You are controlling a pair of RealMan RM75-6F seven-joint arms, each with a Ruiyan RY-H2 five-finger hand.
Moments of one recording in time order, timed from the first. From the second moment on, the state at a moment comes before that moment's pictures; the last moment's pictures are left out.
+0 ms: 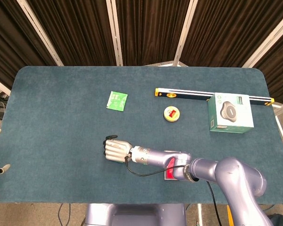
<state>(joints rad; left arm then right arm) -0.11 -0.99 -0.07 -1.75 1.21 1.32 0.14 1.34 -1.71 0.05 -1.14 -1.78 0.66 -0.41</state>
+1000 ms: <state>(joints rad) -0.09 -0.98 -0.04 -1.78 1.30 1.38 0.13 1.24 -1.52 0.08 -1.40 -1.73 0.76 -0.65</state>
